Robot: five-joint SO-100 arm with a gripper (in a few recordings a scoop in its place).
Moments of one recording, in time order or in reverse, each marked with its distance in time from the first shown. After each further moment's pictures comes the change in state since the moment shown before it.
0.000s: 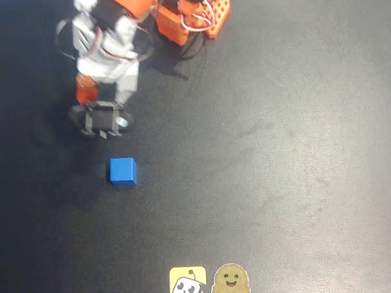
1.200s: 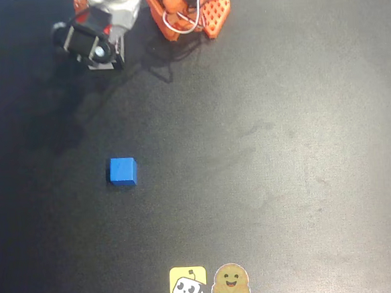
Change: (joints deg) arm 24.2 30.1 5.9 23.8 -7.1
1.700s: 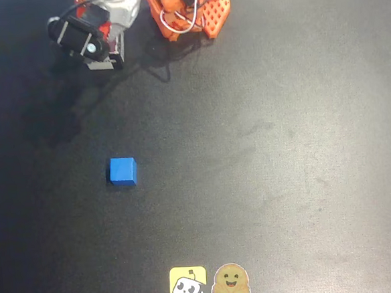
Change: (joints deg) arm 1.8 1.3 3.1 -0.4 3.5
